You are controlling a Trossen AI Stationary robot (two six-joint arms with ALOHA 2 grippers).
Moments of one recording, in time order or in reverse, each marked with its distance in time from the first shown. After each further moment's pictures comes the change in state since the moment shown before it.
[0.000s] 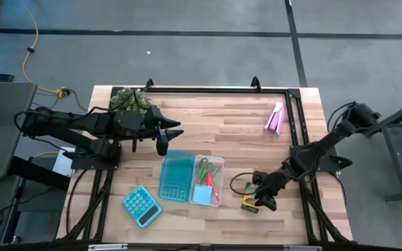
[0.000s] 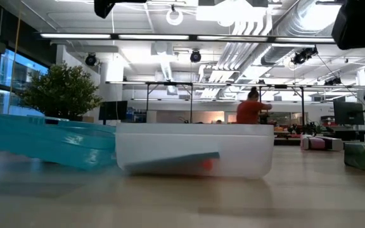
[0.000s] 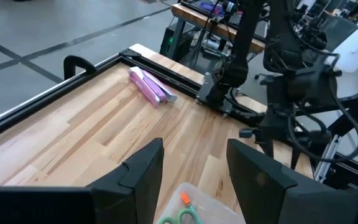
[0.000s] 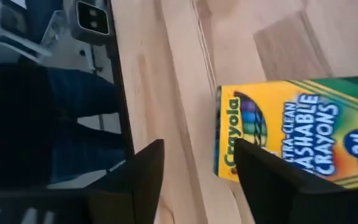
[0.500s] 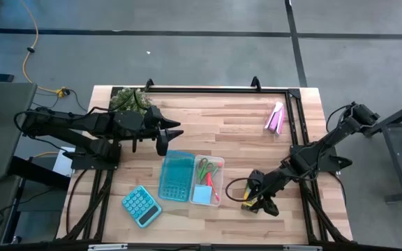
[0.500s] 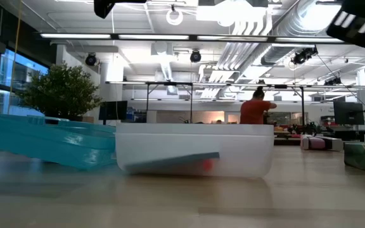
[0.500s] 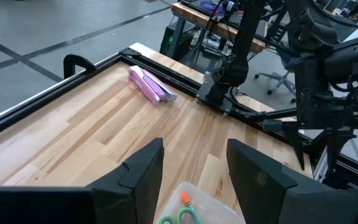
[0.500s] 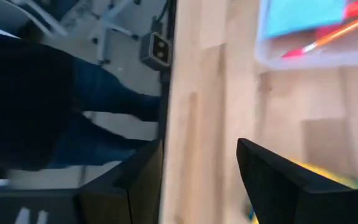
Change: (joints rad) left arm -0.003 0.000 0.000 -0.004 0.000 -0.003; right arm 0.001 0.036 0.302 -0.209 0.018 -0.295
